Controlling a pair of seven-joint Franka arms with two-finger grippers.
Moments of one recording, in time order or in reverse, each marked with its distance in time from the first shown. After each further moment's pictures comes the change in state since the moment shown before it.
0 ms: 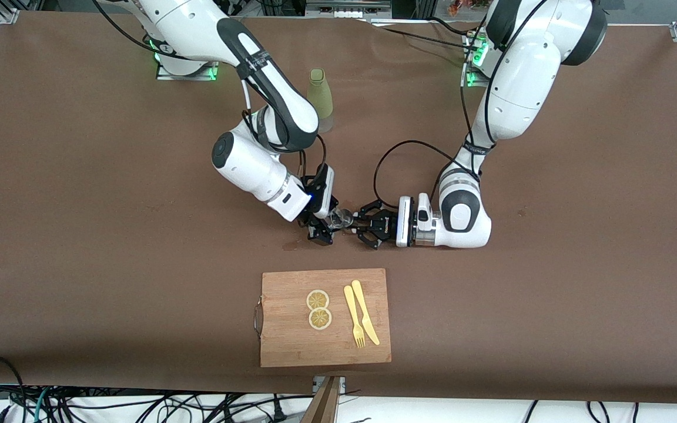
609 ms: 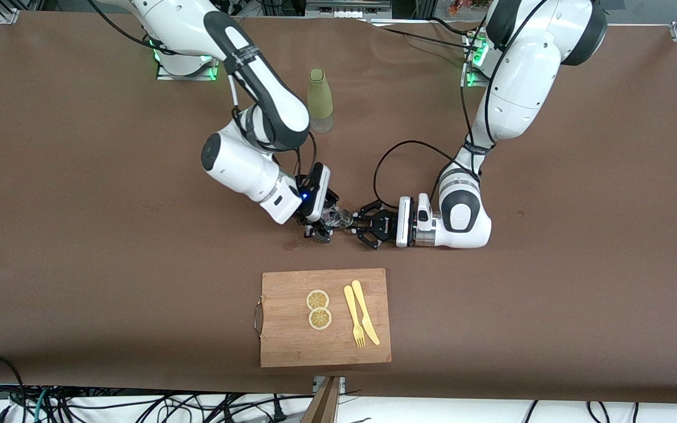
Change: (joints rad) left arm 0.000 0.000 0.000 0.003 0.000 0.001 0.000; right arm -0.042 -0.043 -0.009 0.001 0.054 -0.124 0.041
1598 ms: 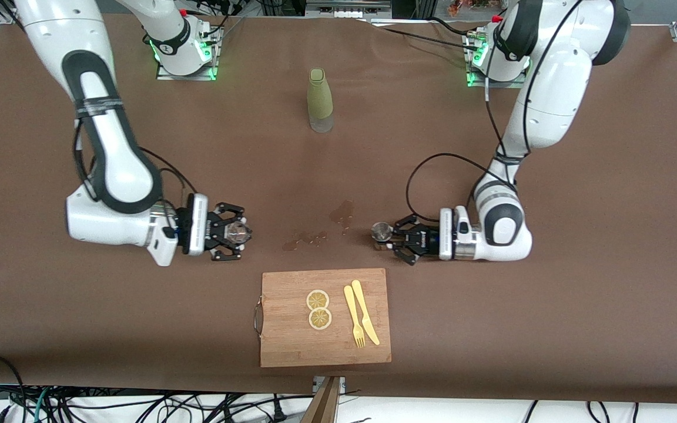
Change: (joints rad) left arm 0.150 -0.002 0.088 0.007 0.063 -0.203 0.102; right arm -0.462 -0.010 -0.011 -0.005 0.055 -0.633 -0.370
